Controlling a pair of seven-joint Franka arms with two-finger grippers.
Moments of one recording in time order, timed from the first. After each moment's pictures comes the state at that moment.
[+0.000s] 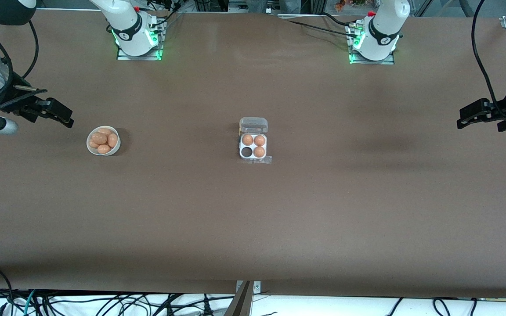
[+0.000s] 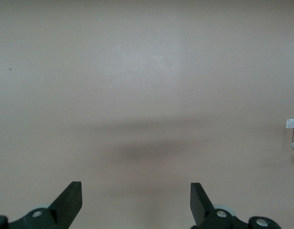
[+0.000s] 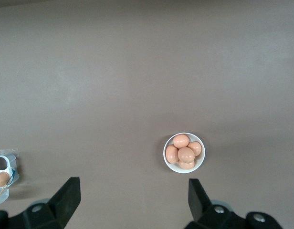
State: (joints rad) left arm 0.02 0.18 -0.01 -1.36 0.00 1.47 0.05; right arm 0.00 0.05 0.09 -1.61 -0.01 1.70 0.24
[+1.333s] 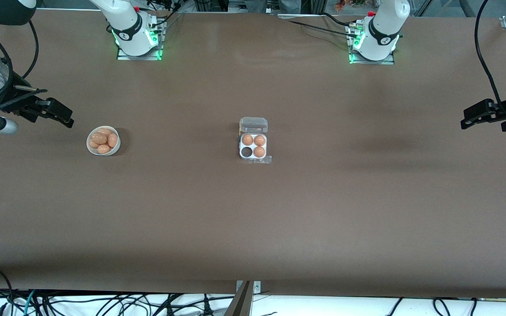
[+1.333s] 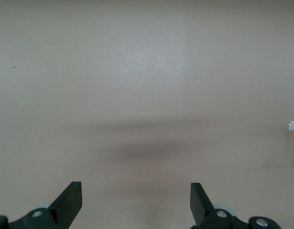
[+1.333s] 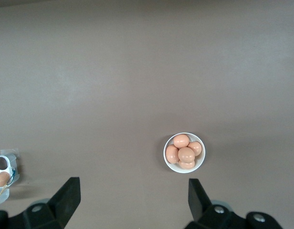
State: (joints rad) left arm 0.03 0.18 0.00 -1.36 0.00 1.48 0.05; right arm 0.00 0.05 0.09 -1.61 -0.01 1.70 0.24
